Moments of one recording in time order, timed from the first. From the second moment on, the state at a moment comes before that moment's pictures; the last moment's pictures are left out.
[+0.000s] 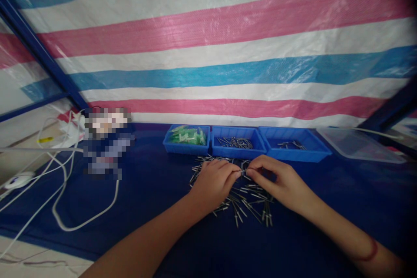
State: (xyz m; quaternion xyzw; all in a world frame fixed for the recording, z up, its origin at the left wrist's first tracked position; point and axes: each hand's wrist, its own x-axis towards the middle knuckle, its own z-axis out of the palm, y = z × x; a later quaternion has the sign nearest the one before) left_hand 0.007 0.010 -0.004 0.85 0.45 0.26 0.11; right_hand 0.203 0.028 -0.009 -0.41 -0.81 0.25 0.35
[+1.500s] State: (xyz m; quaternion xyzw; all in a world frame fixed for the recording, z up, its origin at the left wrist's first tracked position) left_hand 0.006 0.006 -0.005 0.88 0.45 0.16 0.07; right_hand 0.245 0.062 -0.016 -0.50 -0.78 -0.10 0.37
